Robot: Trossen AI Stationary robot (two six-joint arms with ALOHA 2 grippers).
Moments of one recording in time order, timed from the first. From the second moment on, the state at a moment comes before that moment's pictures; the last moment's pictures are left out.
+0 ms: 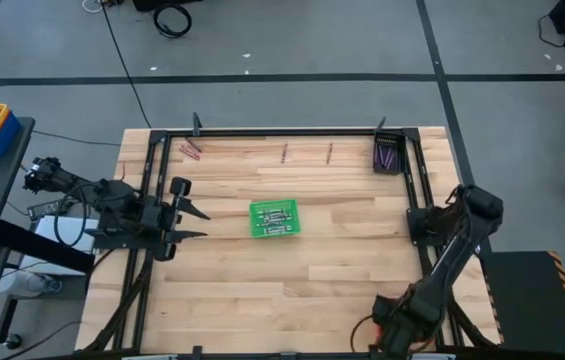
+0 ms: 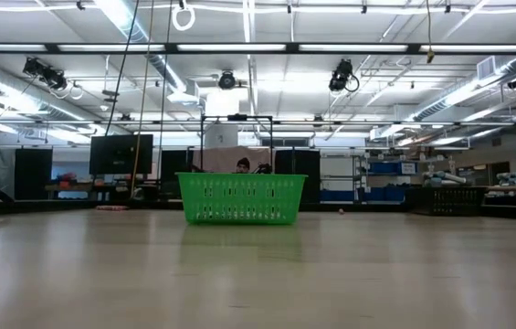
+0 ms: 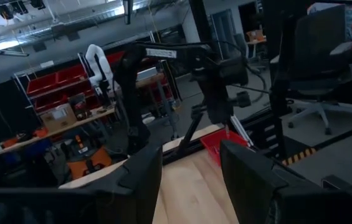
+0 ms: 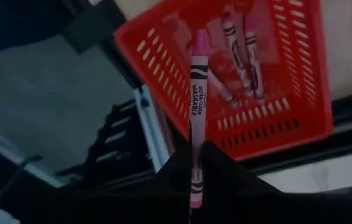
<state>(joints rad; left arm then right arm) -0.40 0.54 0.55 0.10 -0.16 0.33 0.94 1.79 1.42 -1.15 -0.39 1.47</state>
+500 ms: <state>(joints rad) -0.40 0.54 0.55 0.09 -0.16 0.25 0.87 1.90 1.42 -1.36 -0.40 1.20</state>
